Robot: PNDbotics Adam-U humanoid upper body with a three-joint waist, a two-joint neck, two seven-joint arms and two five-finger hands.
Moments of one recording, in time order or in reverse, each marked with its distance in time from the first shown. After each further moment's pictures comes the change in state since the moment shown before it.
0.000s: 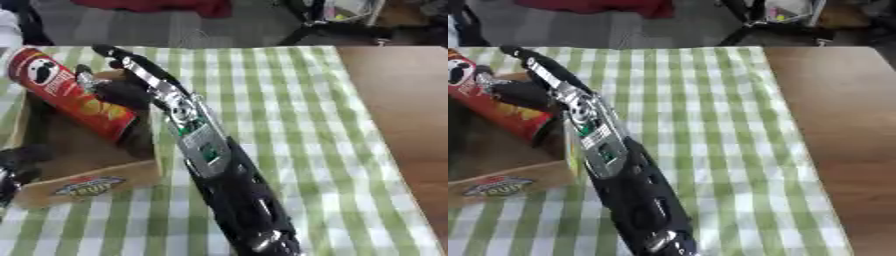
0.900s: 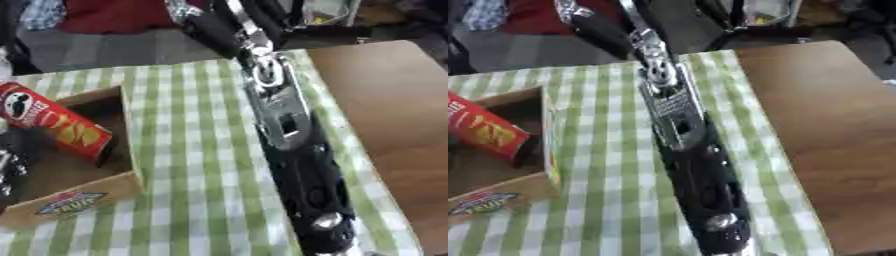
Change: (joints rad) left arm -0.050 -0.028 -0.001 0.000 0.037 -0.020 0.076; right arm 0.129 -0.240 -0.011 -0.374 -0.252 -0.008 -0.238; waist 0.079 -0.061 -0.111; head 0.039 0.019
